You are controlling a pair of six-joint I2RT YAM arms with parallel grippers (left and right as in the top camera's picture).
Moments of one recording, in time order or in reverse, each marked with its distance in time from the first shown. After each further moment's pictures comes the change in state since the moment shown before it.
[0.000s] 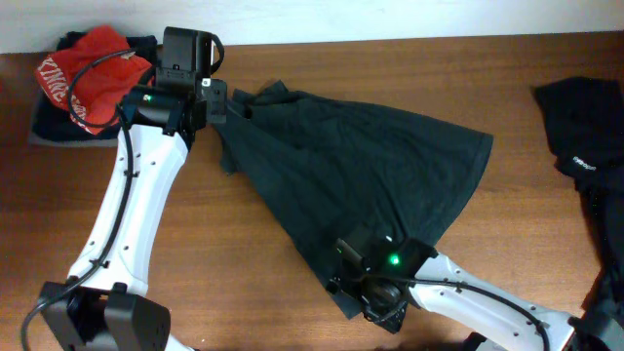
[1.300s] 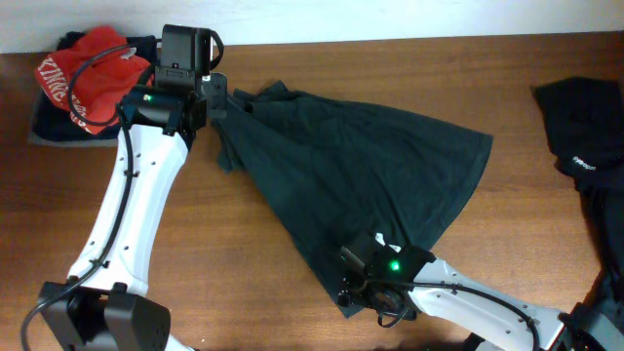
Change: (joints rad) left arm 0.000 0.000 0.000 0.053 0.002 0.000; right arm 0.000 0.011 -0.078 0.063 0.169 -0.361
